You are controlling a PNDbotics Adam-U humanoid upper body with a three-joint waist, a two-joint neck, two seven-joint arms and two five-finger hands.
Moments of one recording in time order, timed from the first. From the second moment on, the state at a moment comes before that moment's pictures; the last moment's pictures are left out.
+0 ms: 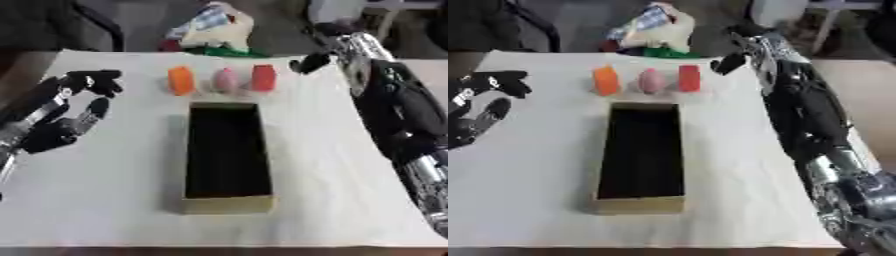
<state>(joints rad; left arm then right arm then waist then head) -0.48 0.49 -0.16 -1.62 -0.40 -0.36 -0.37 -1.13 -0.27 -0.12 -0.67 1.34 0.00 0.42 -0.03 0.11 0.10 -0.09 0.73</state>
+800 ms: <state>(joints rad) -0.48 0.49 -0.16 -1.62 -0.39 -0.37 -0.38 -1.13 -0.25 -0.11 -0.68 1.36 -0.03 0.48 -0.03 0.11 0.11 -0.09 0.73</state>
